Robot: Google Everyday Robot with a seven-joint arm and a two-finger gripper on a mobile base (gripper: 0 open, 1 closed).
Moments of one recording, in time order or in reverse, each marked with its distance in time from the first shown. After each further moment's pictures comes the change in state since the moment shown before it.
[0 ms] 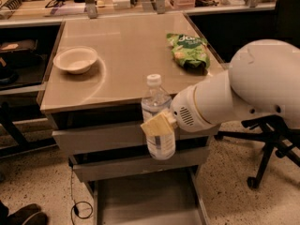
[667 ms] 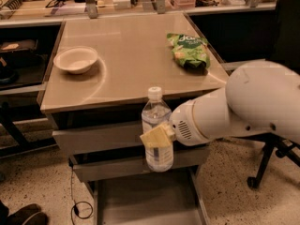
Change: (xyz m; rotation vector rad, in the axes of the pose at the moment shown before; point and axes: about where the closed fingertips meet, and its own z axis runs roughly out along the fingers) arm 0.022 0.009 0.017 -0.025 0.007 0.058
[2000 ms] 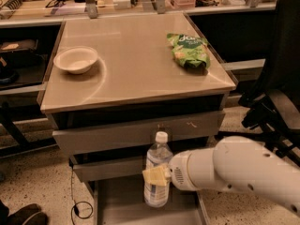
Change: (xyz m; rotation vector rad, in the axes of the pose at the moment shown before) arm 0.104 -0.005 0.081 -0.002 -0.006 0.248
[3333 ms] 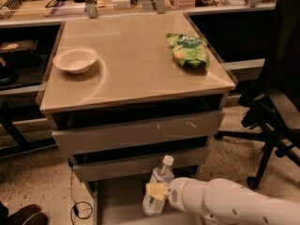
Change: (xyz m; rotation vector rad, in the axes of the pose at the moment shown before) arm 0.067 -0.060 0.096 0.025 -0.128 0.227
